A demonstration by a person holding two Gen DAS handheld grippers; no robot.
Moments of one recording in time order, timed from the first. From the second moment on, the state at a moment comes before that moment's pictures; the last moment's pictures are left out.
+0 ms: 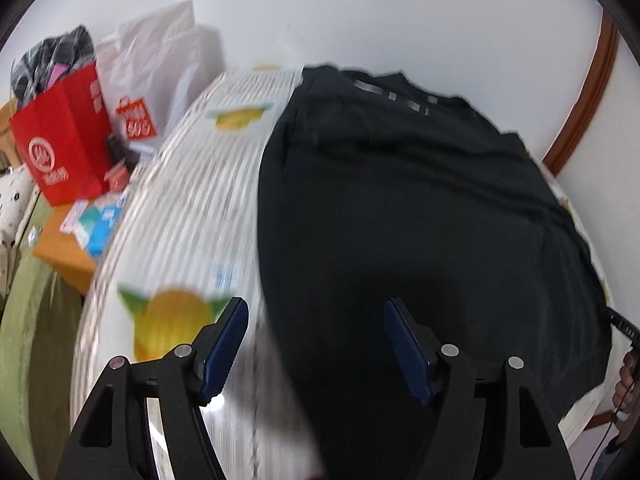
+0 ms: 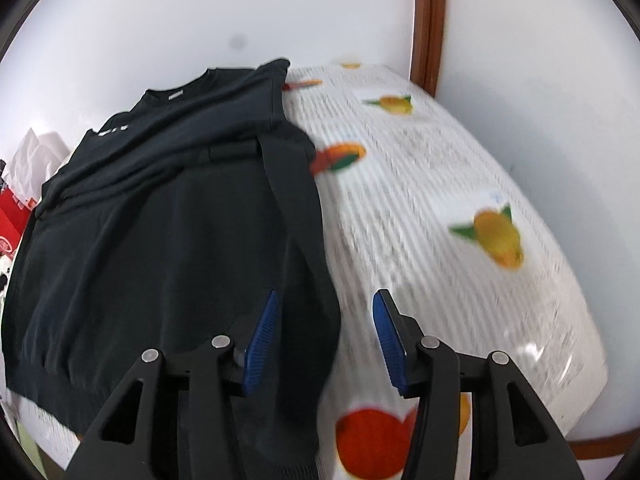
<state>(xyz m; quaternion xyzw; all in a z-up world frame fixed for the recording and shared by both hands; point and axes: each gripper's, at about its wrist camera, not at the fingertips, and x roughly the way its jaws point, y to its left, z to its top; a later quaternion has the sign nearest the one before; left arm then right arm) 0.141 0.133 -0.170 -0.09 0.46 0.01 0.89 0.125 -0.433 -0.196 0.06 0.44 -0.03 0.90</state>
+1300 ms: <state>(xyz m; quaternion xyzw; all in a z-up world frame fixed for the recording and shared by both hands) 0.115 0.090 -0.185 -0.05 0.45 -0.01 0.89 0.131 -0.382 -0.212 0.03 0.41 0.02 0.91</state>
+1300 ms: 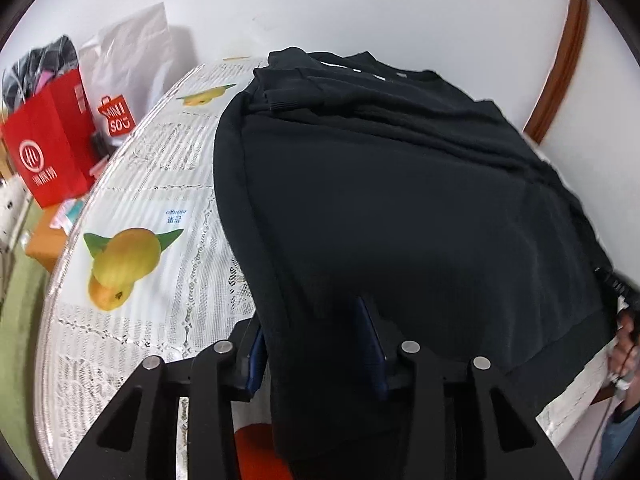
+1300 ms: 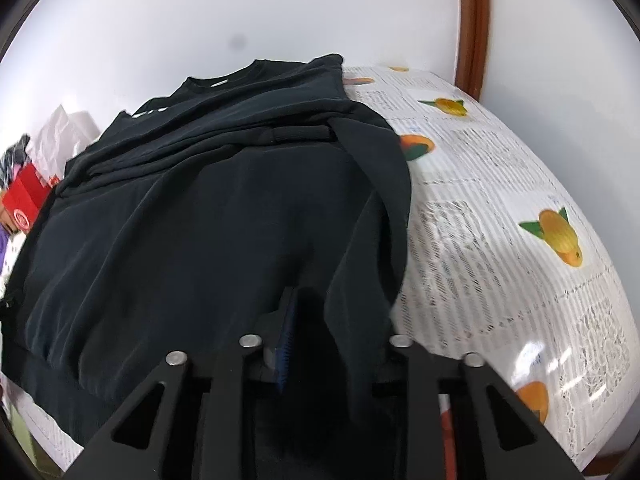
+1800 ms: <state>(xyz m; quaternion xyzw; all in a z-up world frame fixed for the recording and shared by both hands) 0.090 0.126 -0.103 -0.13 0.37 -0.07 0.92 0.083 -0.413 -0.136 0.05 0.34 0.06 0.94</state>
